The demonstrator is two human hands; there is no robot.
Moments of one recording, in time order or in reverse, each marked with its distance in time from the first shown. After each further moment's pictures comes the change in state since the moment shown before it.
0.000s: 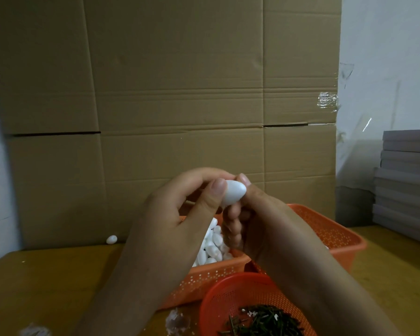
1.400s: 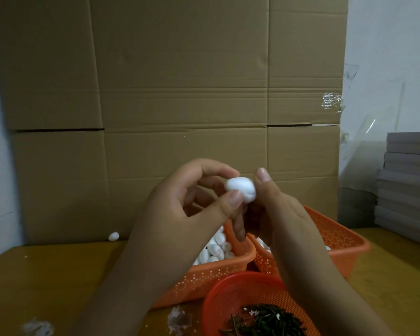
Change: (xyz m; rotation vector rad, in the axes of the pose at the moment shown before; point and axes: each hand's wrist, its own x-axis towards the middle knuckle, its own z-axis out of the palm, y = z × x) left_hand 0.003 -0.002 -0.005 -0.129 -0.064 -0.072; right_hand 0.001 0.009 -0.004 -0.318 0.138 -0.241
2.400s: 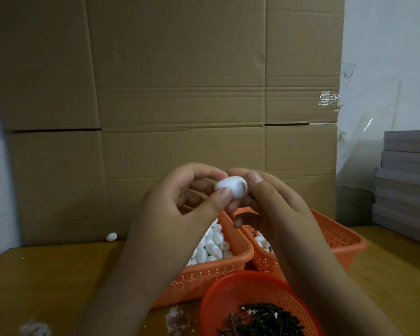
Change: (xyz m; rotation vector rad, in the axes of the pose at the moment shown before) left_hand 0.002 -0.009 0.002 0.065 0.084 -0.034; right_hand 0.002 -0.004 -0.006 0.045 0.050 -0.026
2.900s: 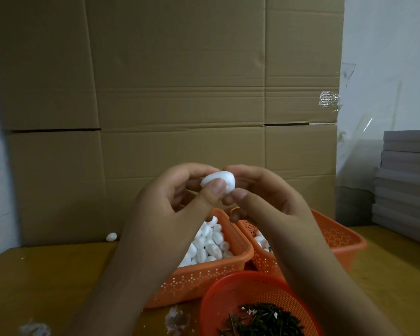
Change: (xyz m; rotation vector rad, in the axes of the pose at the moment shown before) left_hand -0.001 0.002 -0.003 -0.055 0.017 -0.005; right_hand -0.003 -0.003 0.000 -0.075 -0.058 -0.072
